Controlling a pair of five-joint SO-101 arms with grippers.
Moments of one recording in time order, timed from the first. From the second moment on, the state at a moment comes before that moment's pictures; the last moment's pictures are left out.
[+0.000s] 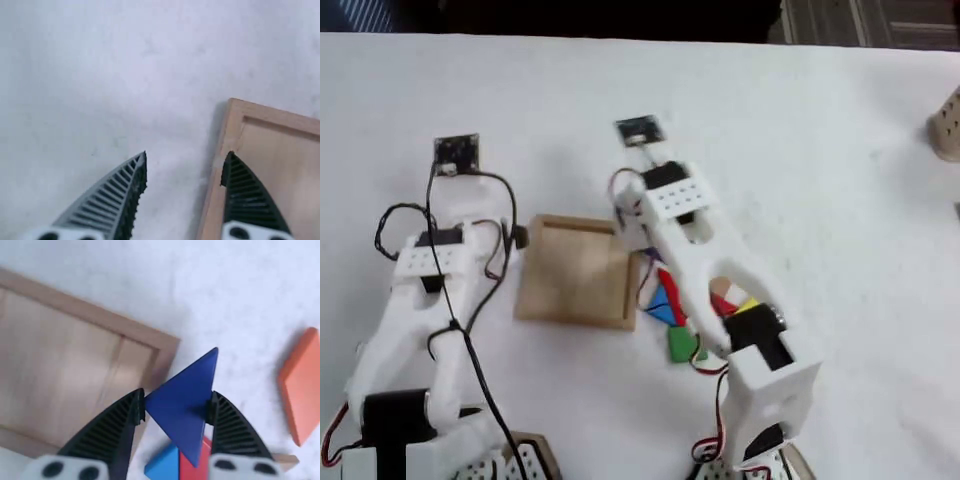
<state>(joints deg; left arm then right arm) -12.6 -13.2 48.7 37.8 8.3 -28.7 16.7 3.3 68.0 -4.6</state>
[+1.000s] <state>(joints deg) -13.3 -13.2 48.7 37.5 8.3 -44.7 26.2 -3.6 71.2 5.9</state>
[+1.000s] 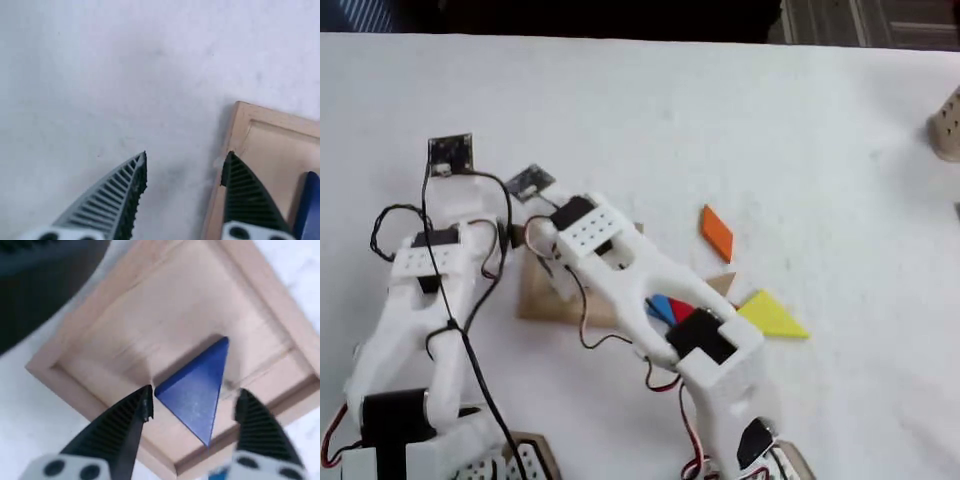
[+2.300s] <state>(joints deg) -0.4 -13.2 44.2 43.3 9.9 -14.5 2.2 27.7 43.9 5.6</state>
